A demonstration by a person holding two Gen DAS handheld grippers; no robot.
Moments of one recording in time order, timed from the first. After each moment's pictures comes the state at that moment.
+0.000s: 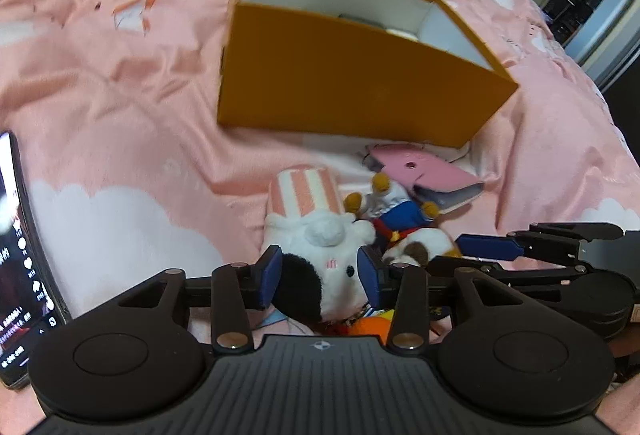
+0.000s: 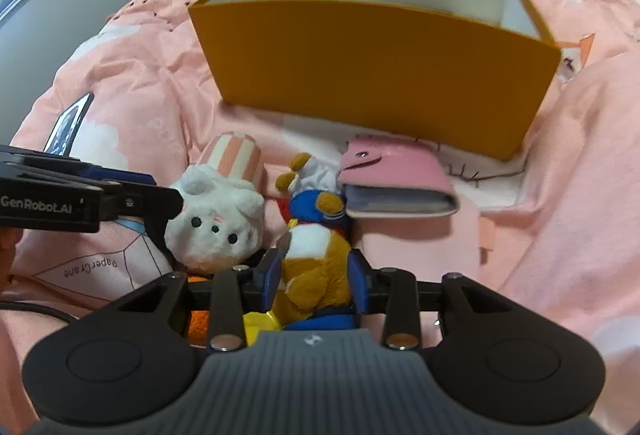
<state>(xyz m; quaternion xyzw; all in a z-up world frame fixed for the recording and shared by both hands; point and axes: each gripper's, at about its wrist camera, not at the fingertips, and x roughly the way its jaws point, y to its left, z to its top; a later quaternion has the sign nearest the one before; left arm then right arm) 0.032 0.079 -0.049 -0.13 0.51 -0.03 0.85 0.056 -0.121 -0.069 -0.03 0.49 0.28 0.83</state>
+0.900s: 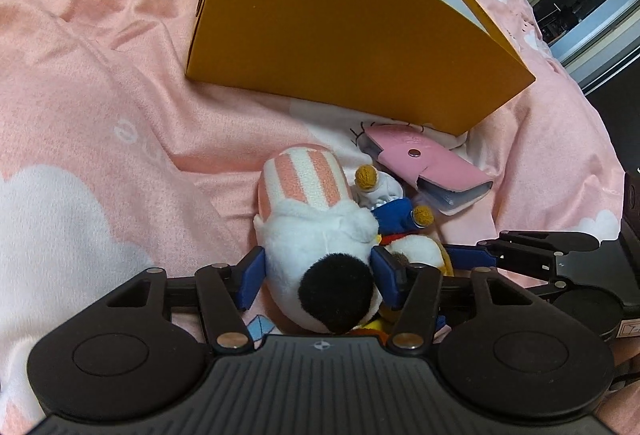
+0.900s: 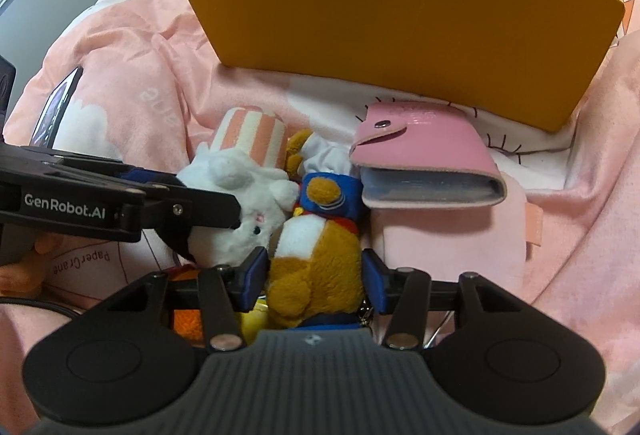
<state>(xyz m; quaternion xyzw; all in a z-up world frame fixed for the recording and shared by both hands) 0.056 0.088 -0.092 -0.19 0.54 -0.08 0.82 0.078 -0.102 -0.099 -0.02 0.54 0.29 0.79</state>
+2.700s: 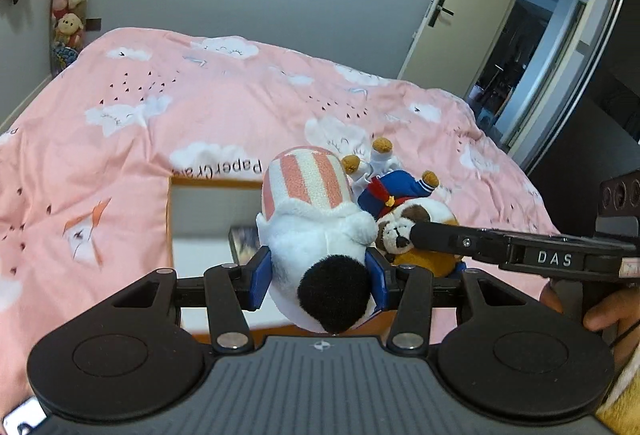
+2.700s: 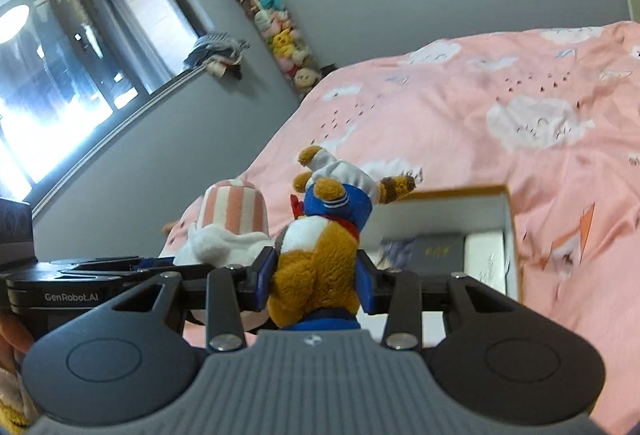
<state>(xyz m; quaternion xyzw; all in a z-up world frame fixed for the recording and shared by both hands) 0.131 0.080 0.098 -0.12 0.35 -0.10 0.92 0.163 -0.158 0.090 0.15 0.33 0.31 0.88</state>
